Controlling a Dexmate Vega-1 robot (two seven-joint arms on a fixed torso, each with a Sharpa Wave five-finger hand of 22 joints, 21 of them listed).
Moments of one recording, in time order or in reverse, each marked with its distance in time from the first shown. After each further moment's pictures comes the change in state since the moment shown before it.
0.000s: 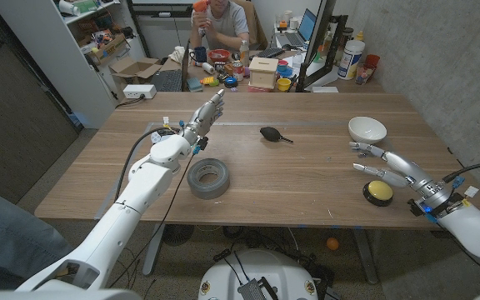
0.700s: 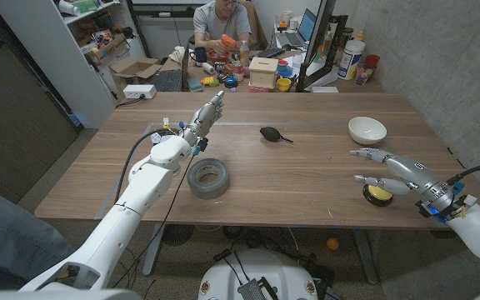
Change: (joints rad) left arm 0.013 -0.008 -0.010 -0.010 0.015 0.017 0.006; left_hand 0.000 0.000 -0.002 0.002 0.000 0.005 -0.005 0.004 0.000 0.000 0.000 0.000 0.000 0.000 0.000 0.000 0.000 -0.002 0.009 0.000 0.000; right arm -0.051 0.011 0.096 -0.043 -0.314 -0.081 -0.108; right_hand 0.031 -0.050 -0.007 -0.007 0.057 0.066 -0.075 0.026 0.000 0.002 -0.034 -0.004 0.005 -0.028 0.023 -0.011 0.002 0.013 0.067 -0.041 0.000
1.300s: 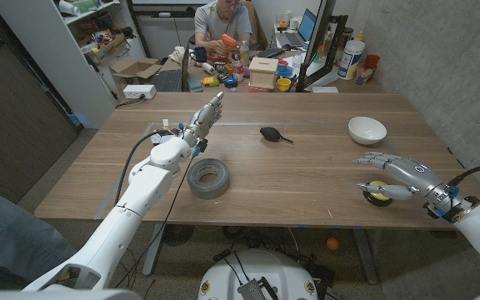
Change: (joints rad) left arm 0.007 -0.011 -0.008 0.003 0.004 0.001 0.001; left_hand 0.004 0.004 0.000 0.000 0.000 0.000 0.000 0.000 0.000 0.004 -0.004 0.000 0.000 0.000 0.000 0.000 0.000 -0.003 0.003 0.000 0.000; right arm -0.067 -0.015 0.063 -0.060 -0.148 -0.117 0.018; right_hand 0.025 -0.025 -0.004 -0.004 0.035 0.028 -0.011 0.001 0.000 -0.044 0.003 -0.018 0.000 -0.009 0.033 0.000 0.000 0.016 0.052 -0.022 0.000
